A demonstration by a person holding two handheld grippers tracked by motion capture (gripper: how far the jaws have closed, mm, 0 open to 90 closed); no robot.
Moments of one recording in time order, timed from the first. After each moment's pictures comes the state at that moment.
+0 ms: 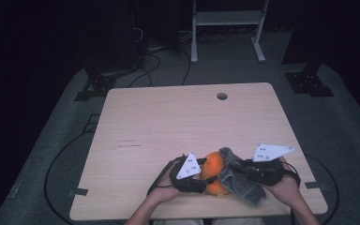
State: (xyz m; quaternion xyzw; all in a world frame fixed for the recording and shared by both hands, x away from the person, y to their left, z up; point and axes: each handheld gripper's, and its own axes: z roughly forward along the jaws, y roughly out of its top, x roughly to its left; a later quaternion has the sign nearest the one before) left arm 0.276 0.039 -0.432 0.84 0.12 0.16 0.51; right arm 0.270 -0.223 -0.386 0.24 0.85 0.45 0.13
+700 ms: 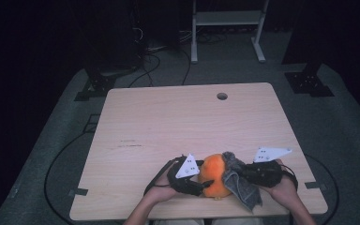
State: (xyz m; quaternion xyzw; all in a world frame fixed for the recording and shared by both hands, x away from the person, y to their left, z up) left arm 0.281 0.047 -0.434 0.86 0.14 0.14 0.47; right arm 0.278 -0.239 -0.423 0.29 0.84 0.46 0.08
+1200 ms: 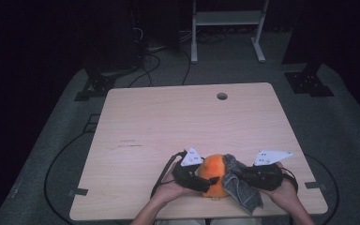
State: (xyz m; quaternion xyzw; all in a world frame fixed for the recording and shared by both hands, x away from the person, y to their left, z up) left arm 0.291 0.030 -0.437 0.84 0.25 0.07 0.48; right arm 0.273 -0.238 -0.426 0.29 0.84 0.46 0.07
